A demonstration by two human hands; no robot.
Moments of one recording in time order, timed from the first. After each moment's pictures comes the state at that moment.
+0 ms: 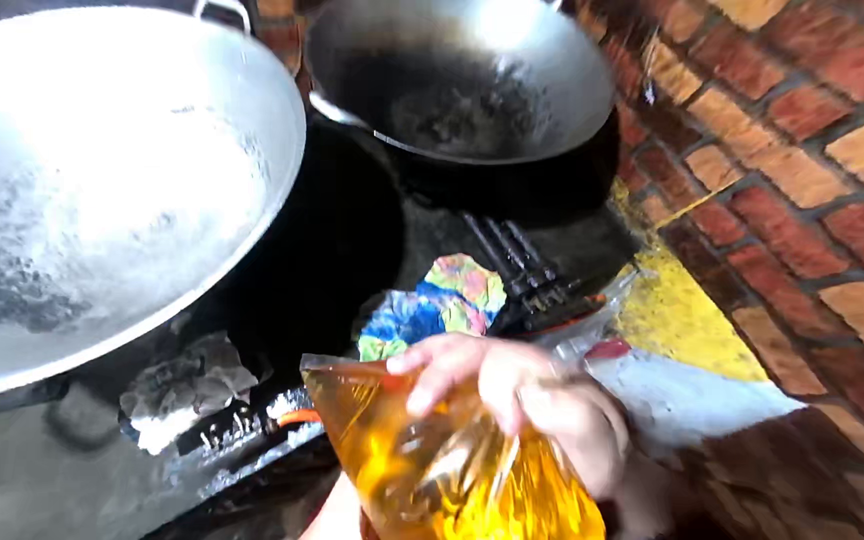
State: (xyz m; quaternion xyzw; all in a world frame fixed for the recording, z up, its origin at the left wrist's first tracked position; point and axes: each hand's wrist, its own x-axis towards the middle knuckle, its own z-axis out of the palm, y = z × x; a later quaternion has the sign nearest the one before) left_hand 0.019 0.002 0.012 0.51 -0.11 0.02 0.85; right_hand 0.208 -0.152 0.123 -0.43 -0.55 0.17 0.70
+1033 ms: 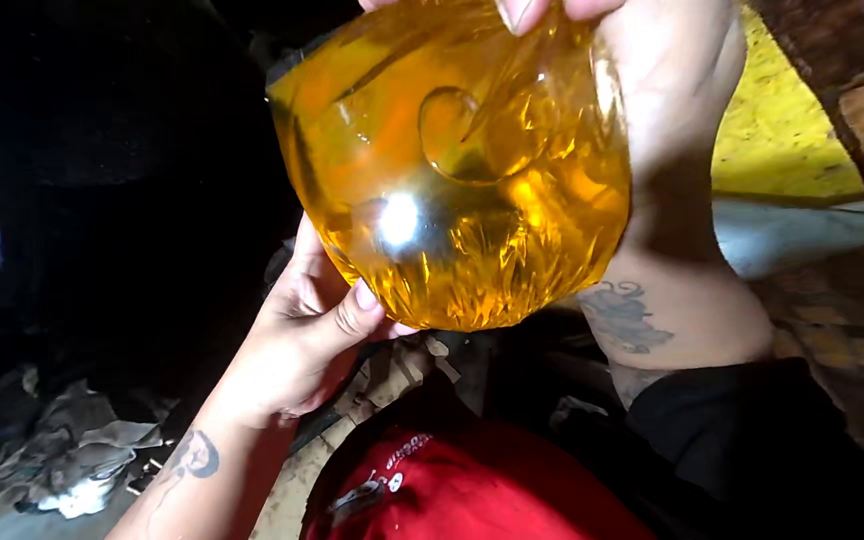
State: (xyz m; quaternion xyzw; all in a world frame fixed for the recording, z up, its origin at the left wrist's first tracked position) left_hand 0.220 -0.009 0.054 0.51 -0.03 -0.15 0.85; right_hand 0.369 -0.209 0.036 -0.58 -0.26 0.02 0.77
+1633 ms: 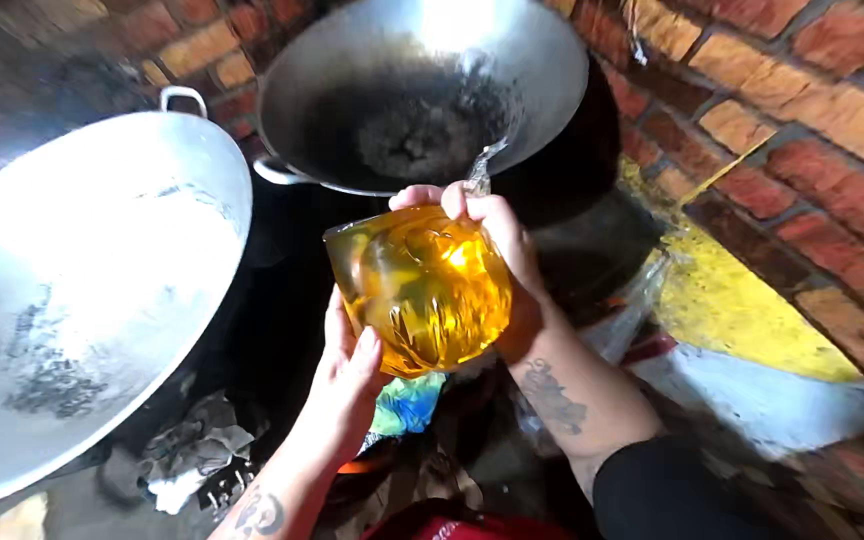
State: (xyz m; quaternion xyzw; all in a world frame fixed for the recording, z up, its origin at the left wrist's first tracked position) left_hand 0.186 -0.001 0.107 0.61 0.08 0.09 0.78; right_hand 0.351 -0.127 0.102 -0.34 -0.28 0.21 0.87
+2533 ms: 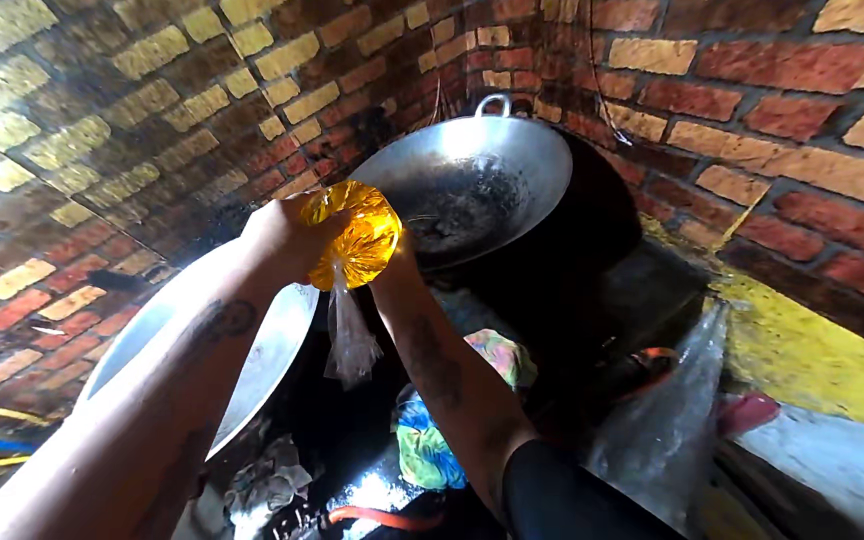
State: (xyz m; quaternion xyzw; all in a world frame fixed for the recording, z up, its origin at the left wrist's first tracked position) left_hand 0.288 0.047 0.302 0.96 0.22 0.09 0.14; right_hand 0.377 0.015 0.162 0.01 -0.08 0.22 0.97
